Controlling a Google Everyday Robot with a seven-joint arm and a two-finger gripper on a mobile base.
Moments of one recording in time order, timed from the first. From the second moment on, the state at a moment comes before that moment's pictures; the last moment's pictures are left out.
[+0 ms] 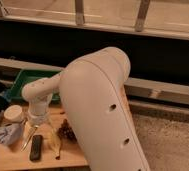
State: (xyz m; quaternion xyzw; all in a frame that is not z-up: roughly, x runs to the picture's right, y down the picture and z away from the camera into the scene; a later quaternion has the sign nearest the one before) arm -0.274 0.216 0.736 -0.48 0.12 0.42 0.76
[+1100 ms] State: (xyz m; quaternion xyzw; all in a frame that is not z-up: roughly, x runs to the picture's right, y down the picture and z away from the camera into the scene) arm -0.314 0.267 0.761 -0.55 0.13 0.38 0.73
